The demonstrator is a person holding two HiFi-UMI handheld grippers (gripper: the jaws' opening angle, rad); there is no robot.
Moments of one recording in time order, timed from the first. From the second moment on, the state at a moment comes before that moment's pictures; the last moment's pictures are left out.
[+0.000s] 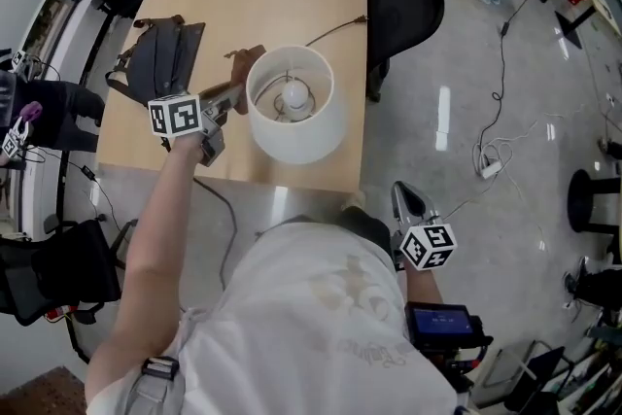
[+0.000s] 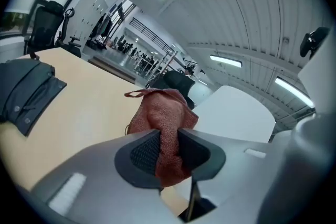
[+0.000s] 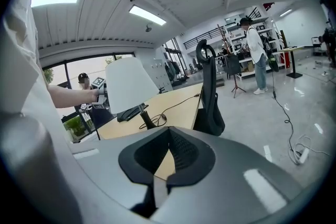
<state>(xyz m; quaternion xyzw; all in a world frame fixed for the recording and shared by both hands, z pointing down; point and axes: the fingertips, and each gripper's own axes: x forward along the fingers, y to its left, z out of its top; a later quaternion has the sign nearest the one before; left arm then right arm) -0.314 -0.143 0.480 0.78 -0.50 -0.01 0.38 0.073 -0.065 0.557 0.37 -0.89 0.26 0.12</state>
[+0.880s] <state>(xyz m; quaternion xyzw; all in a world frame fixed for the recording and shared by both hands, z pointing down) -0.279 -0.186 0.363 0.90 -0.36 0.11 0.22 0.086 -0.101 0.548 0.36 -0.89 0.25 0.10</state>
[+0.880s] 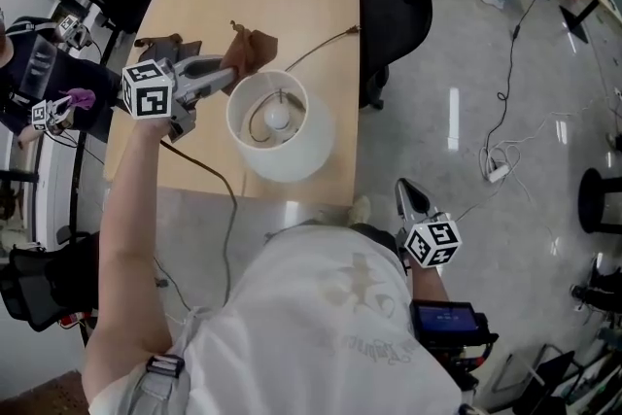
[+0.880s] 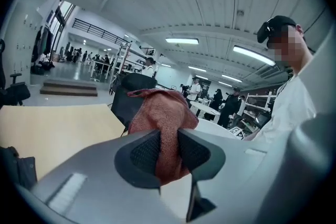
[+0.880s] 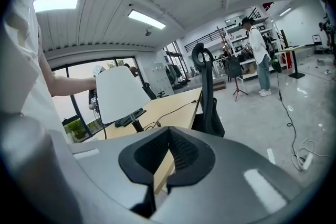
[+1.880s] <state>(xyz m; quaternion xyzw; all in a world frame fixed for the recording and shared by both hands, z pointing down) -0.282 -0.226 0.494 0.85 -0.37 0.31 0.24 0.107 -0.149 0.554 0.37 -0.88 0.26 0.10</state>
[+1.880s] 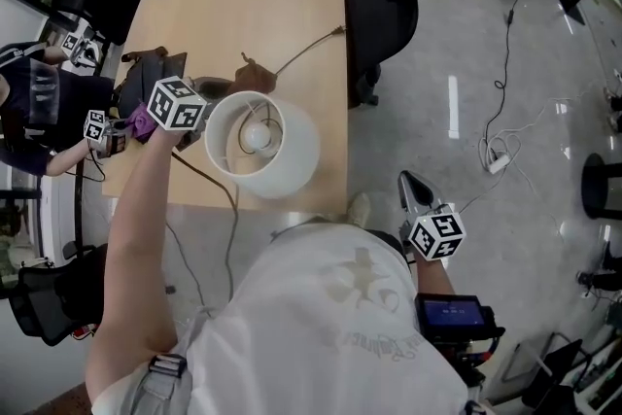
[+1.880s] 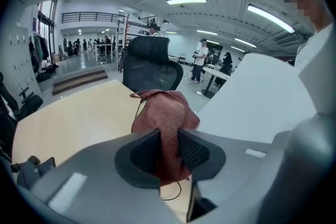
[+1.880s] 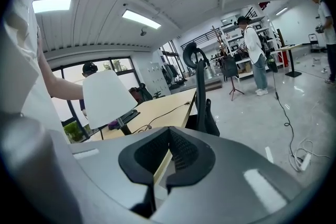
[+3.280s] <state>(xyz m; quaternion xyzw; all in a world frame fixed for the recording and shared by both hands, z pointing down) -0.197 -0.241 0.481 0.87 -0.10 0.43 0.21 0.124 -0.155 0.569 0.41 -0.86 0.28 0.09</state>
